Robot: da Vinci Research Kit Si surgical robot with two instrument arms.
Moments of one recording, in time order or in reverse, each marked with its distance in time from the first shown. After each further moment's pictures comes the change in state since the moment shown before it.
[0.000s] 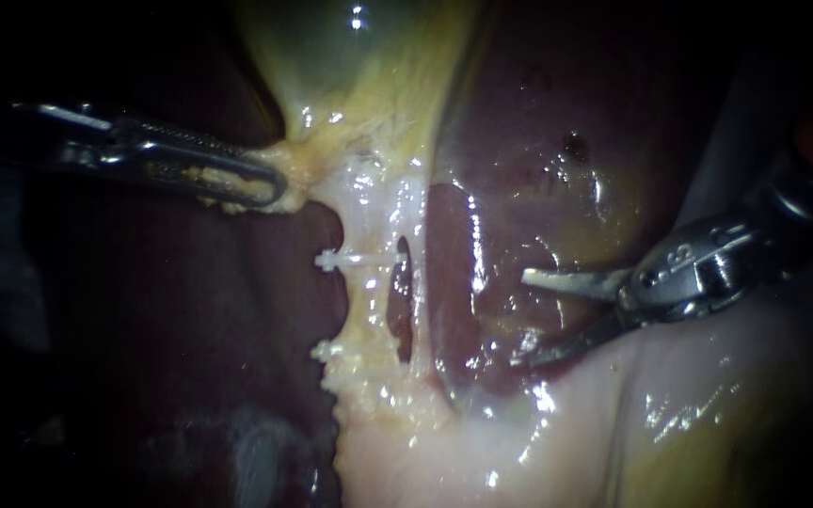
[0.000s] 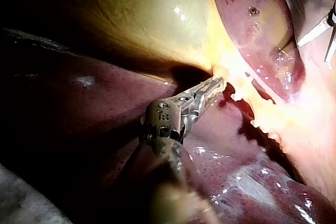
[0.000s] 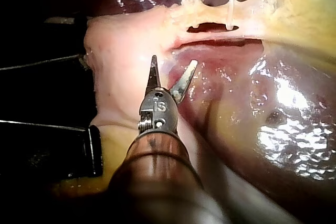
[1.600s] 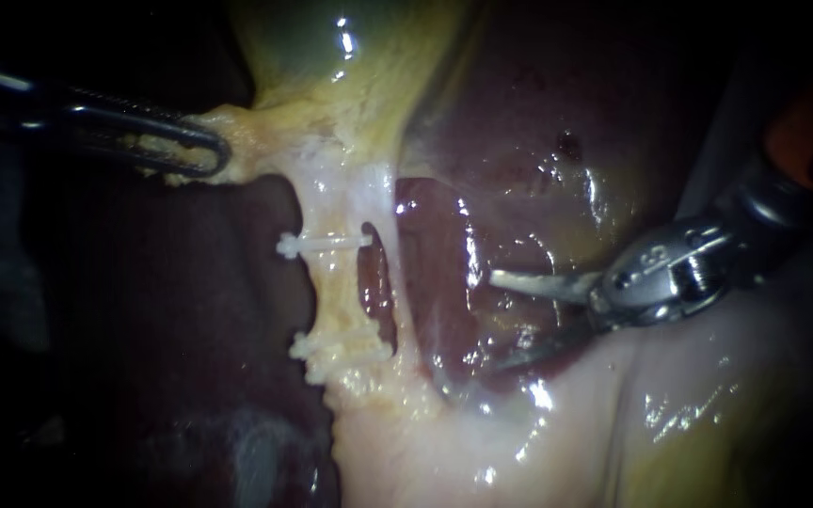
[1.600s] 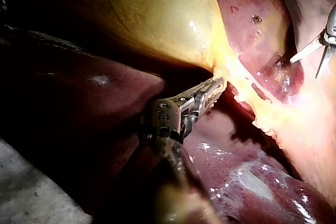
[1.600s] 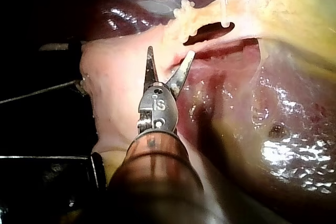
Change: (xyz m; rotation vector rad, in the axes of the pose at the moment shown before) right arm 0.004 0.000 0.004 0.149 0.032 0.117; left arm 0.002 0.002 -0.007 -0.001 0.010 -0.019
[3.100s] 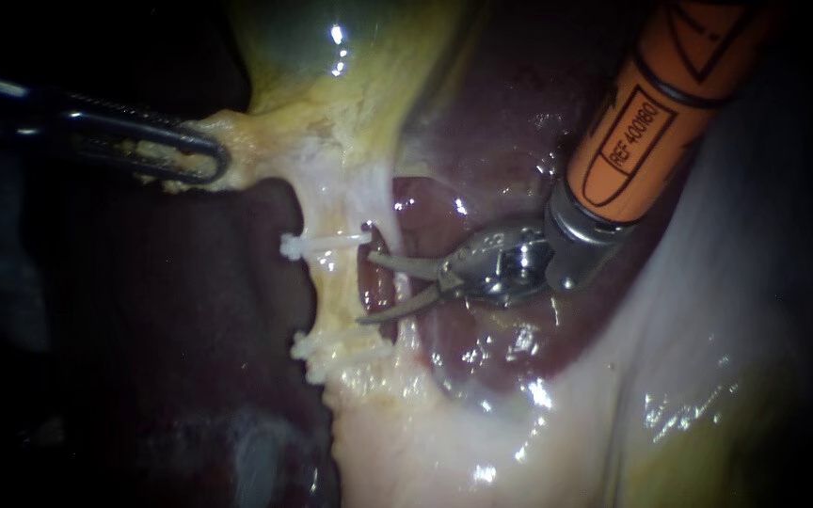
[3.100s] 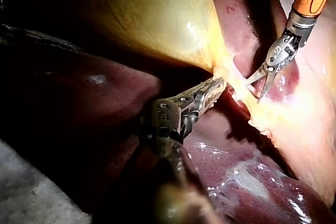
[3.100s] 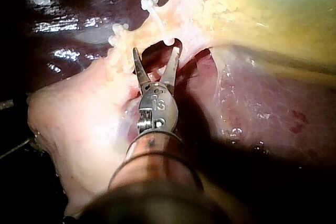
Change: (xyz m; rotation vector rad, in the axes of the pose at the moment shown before) right arm -0.004 0.007 0.013 0.132 -0.063 0.177; left arm 0.000 0.001 0.000 0.003 0.001 -0.002
